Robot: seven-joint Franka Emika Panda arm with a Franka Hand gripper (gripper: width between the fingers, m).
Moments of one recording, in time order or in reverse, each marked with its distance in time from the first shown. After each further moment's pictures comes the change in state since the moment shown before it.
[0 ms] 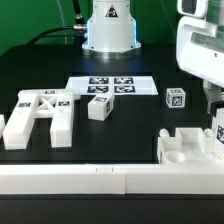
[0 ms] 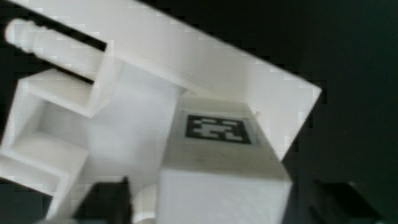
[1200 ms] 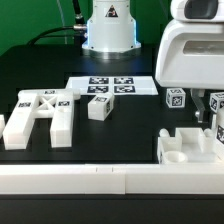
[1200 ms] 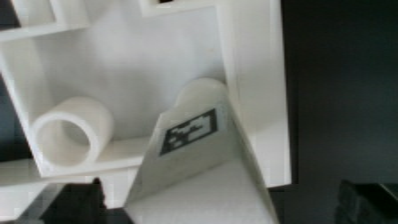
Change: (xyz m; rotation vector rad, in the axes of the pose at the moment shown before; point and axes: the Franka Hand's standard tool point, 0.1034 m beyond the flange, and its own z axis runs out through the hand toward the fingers) arm -0.003 -0.001 0.001 -0.016 0.022 -0.986
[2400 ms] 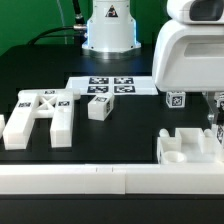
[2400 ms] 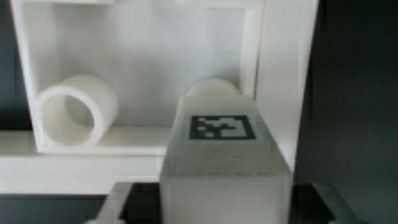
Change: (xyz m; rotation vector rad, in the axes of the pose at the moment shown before) arm 0.001 0.004 0.001 -0.006 -0.001 0.031
